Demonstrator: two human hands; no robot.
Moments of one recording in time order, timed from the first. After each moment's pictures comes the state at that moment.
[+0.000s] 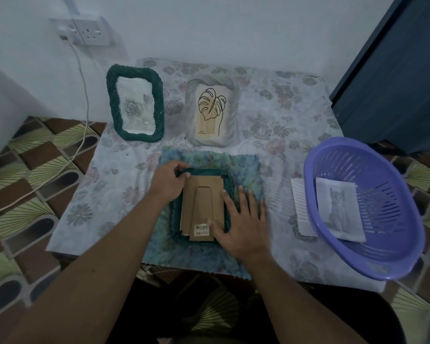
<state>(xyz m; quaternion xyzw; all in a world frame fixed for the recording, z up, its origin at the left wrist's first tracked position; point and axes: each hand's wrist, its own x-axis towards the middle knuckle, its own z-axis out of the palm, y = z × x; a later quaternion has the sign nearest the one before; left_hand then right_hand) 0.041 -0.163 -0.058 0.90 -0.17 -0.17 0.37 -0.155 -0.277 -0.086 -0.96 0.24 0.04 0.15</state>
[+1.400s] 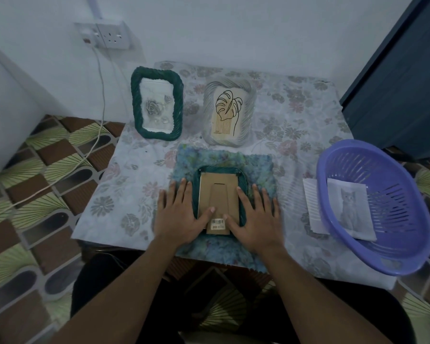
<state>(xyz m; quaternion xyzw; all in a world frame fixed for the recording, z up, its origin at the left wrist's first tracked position) -0.033 -0.102 -0.087 0.95 -0.28 -0.08 0.10 -0.155 -0.274 -0.084 -0.96 0.25 0.04 0.13</state>
